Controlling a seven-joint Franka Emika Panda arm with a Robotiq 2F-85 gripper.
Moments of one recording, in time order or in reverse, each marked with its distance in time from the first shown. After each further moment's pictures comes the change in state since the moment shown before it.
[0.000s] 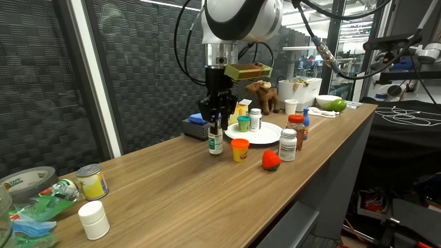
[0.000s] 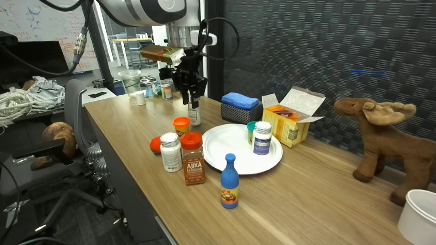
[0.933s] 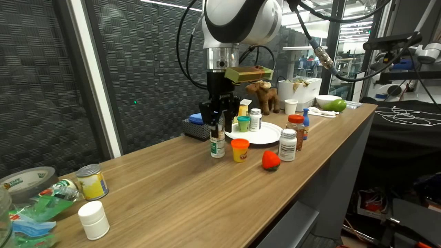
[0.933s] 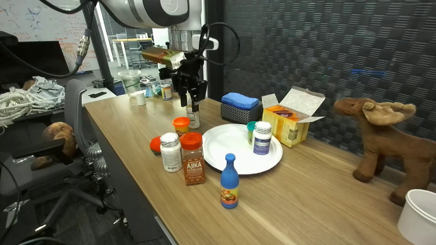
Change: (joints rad) arm -0.011 0.018 0.004 0.010 0.019 -0.037 0.012
